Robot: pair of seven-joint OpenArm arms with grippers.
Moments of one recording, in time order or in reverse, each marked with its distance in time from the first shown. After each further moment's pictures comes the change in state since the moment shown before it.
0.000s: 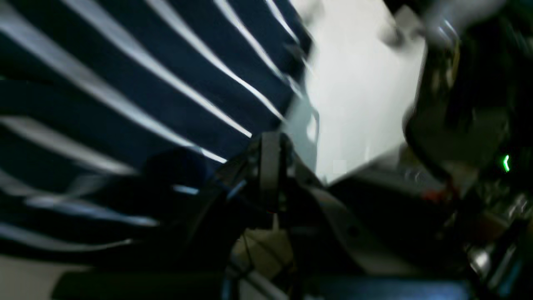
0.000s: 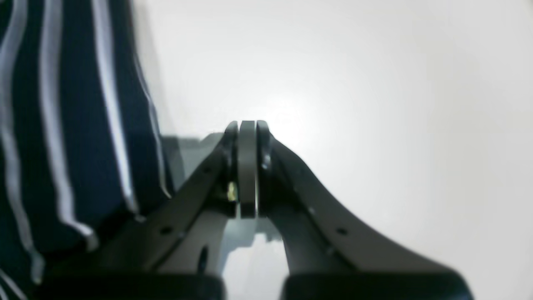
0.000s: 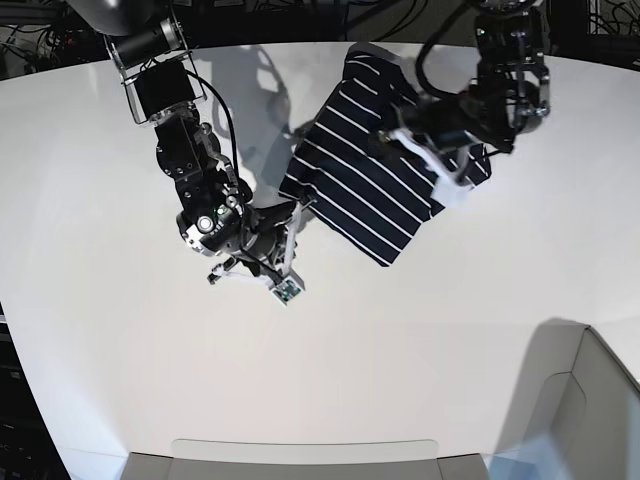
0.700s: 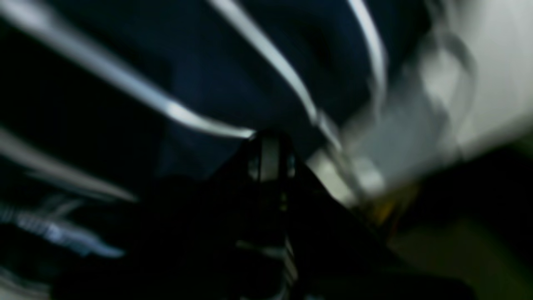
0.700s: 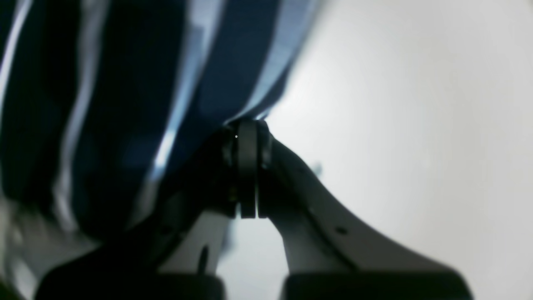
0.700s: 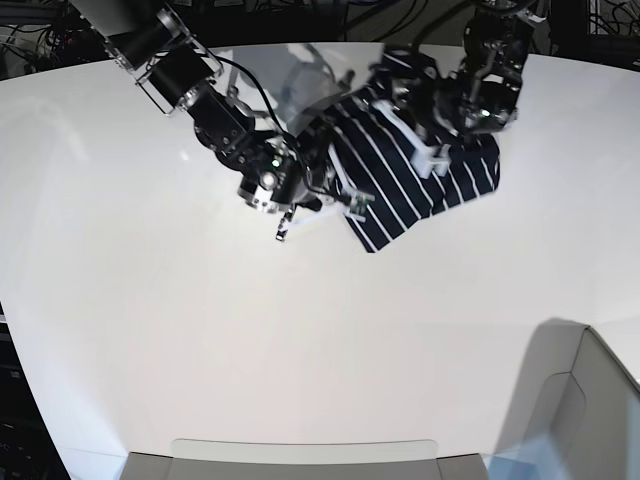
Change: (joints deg) left arm -1.6 -6.1 7.9 -11.1 17.6 8.2 1.9; right arm -1.5 2.1 -20.2 5.4 0.5 11.6 -12.1
